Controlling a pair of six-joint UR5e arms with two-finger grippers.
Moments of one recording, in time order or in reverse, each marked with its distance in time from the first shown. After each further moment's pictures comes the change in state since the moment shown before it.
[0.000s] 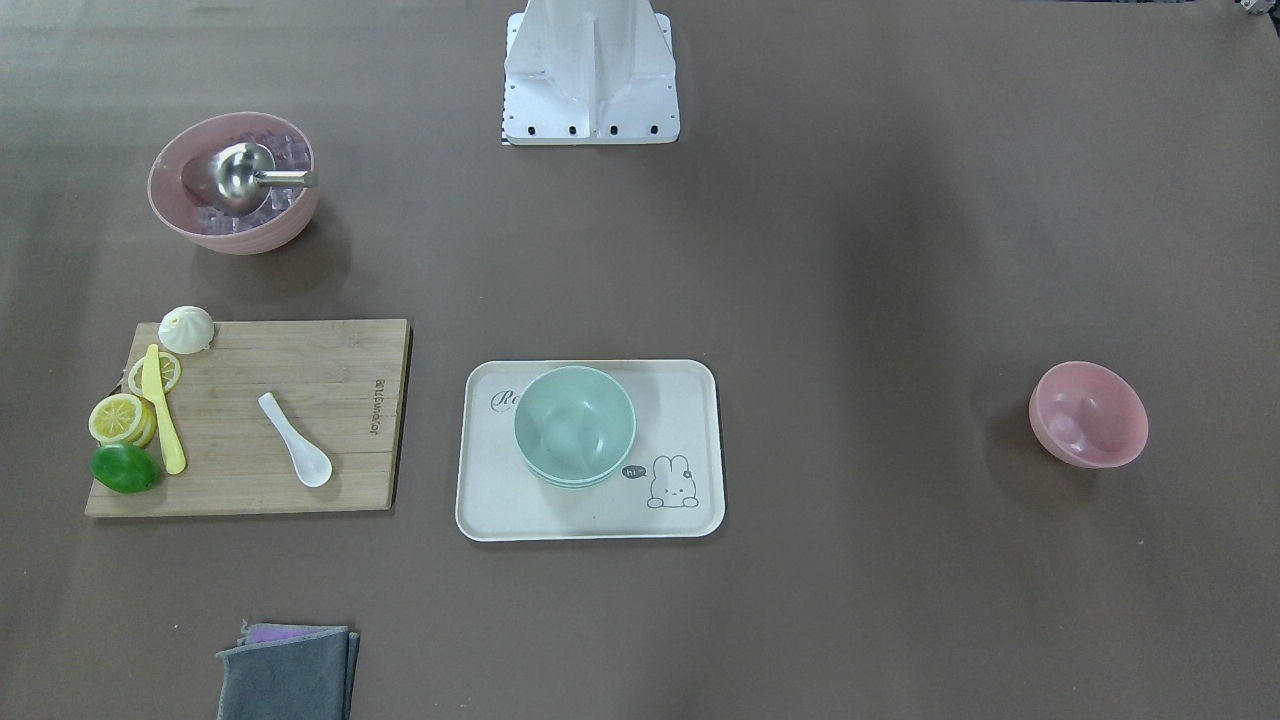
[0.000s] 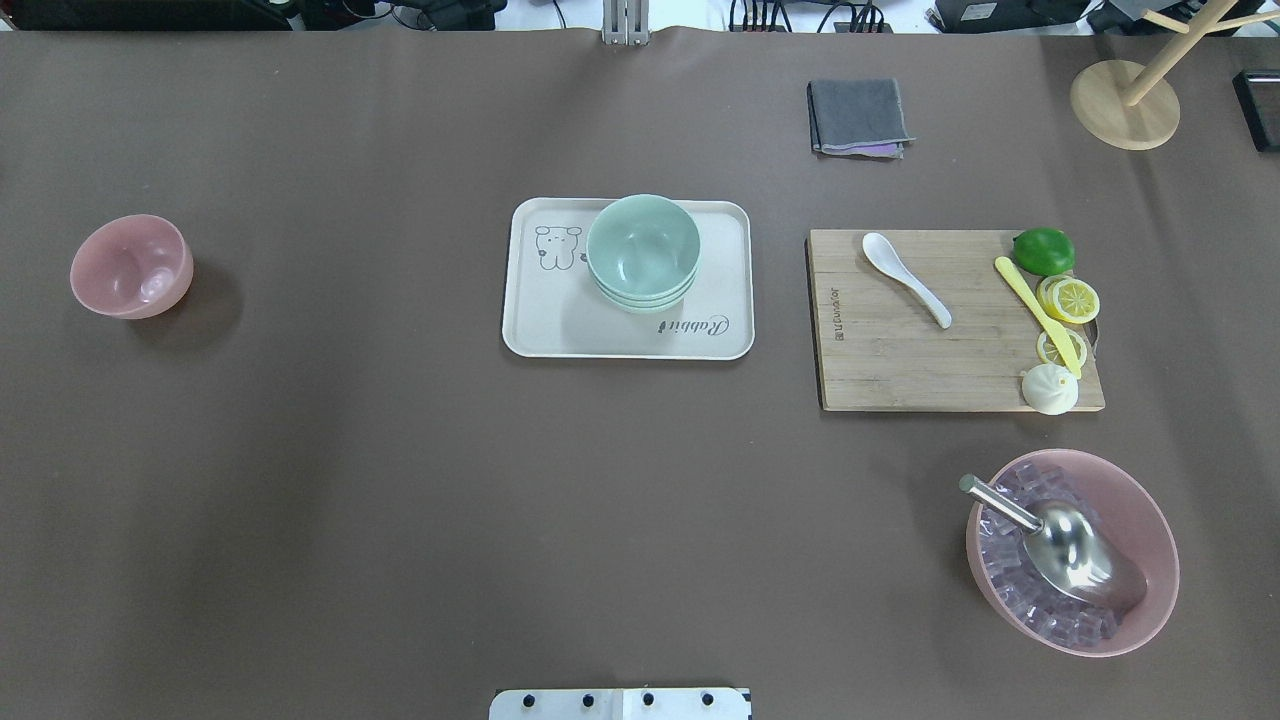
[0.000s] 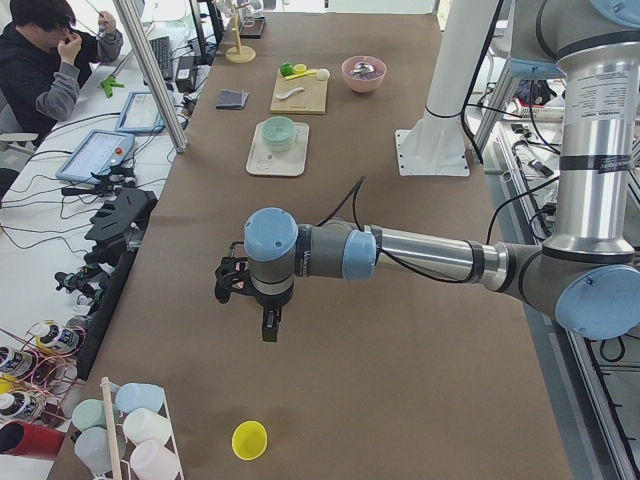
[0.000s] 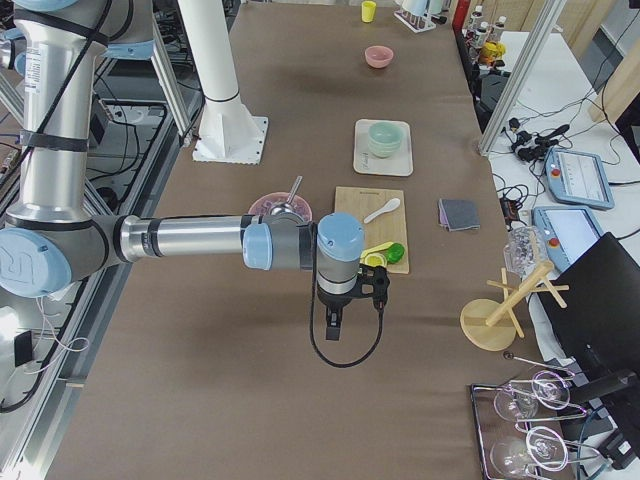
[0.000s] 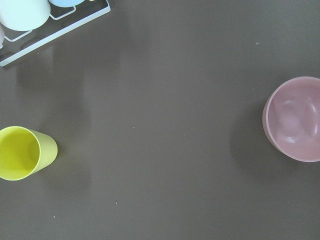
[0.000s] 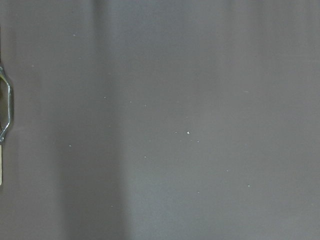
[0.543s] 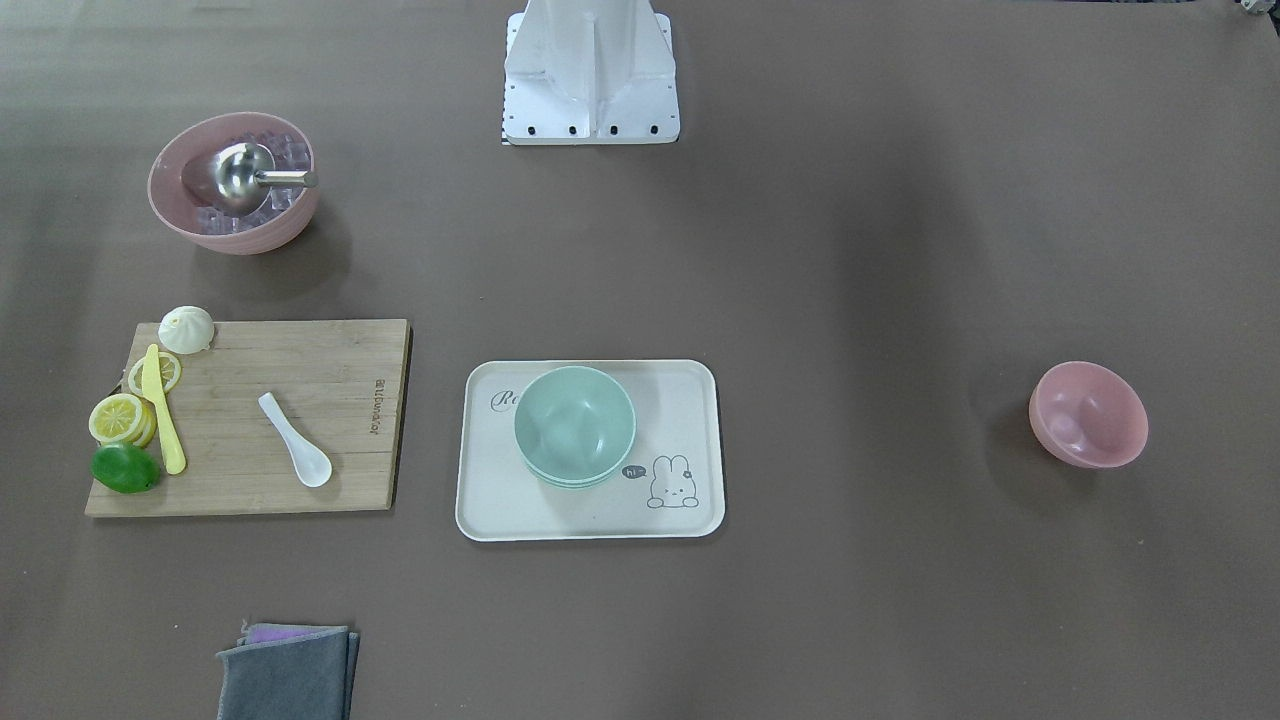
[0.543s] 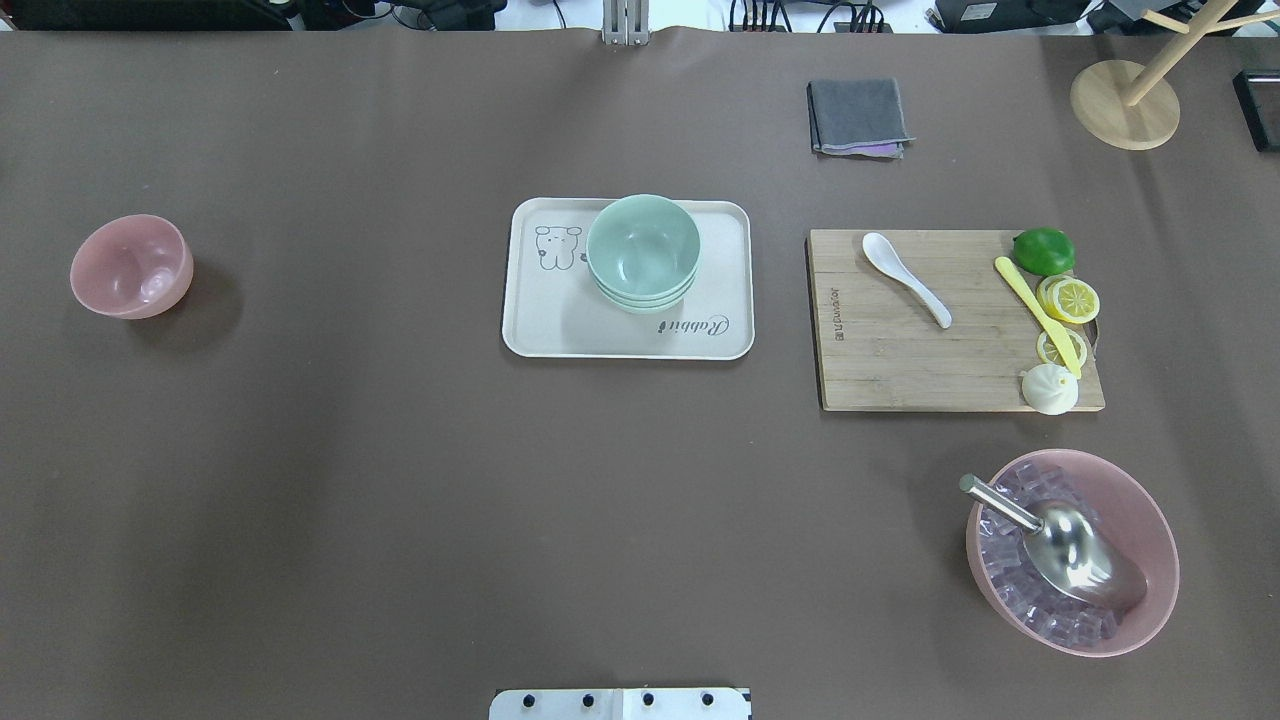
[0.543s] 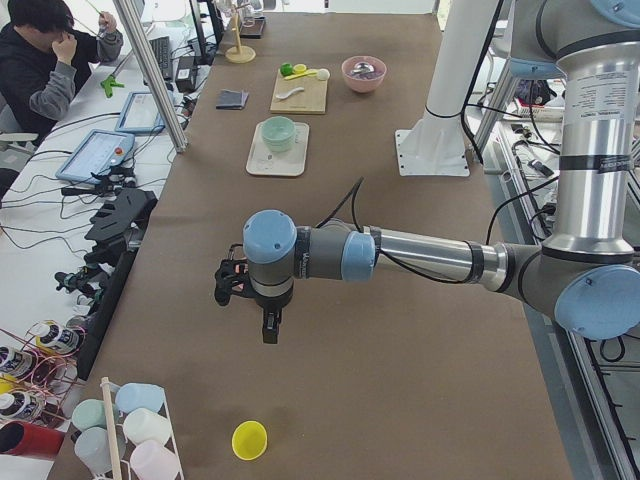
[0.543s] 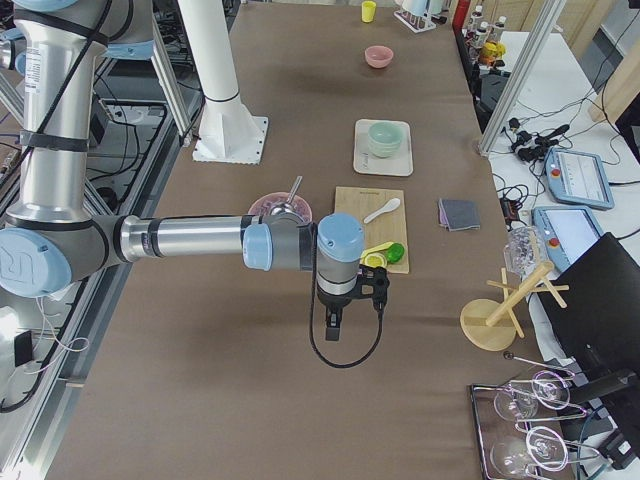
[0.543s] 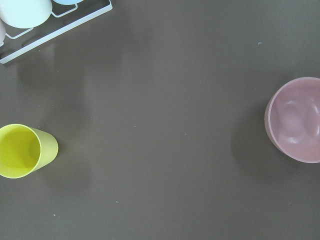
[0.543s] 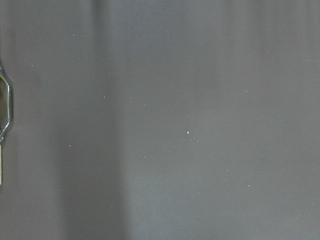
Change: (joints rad) left arm 0.001 0.001 0.018 0.003 0.002 -0.007; right arm 0.000 0.000 -0.004 -0.001 -0.001 0.004
